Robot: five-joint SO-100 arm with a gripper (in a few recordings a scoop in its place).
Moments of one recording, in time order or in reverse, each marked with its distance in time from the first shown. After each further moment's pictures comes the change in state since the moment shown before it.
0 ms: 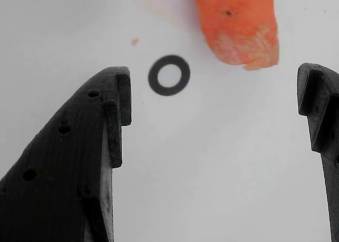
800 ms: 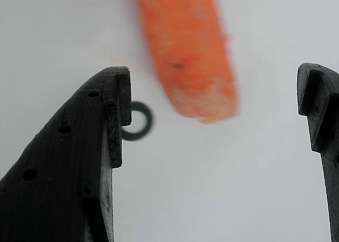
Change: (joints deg) arm -0.7 -5.9 -6.9 0.0 0.0
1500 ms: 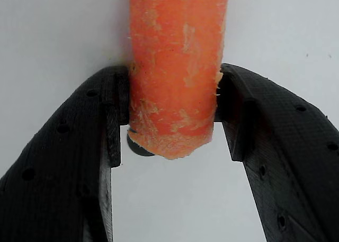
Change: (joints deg) arm 0.4 -5.1 -1.8 0.0 -0.1
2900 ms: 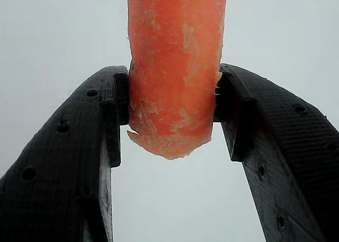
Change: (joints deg) arm -16.9 -1.3 -28.7 0.1 0.3
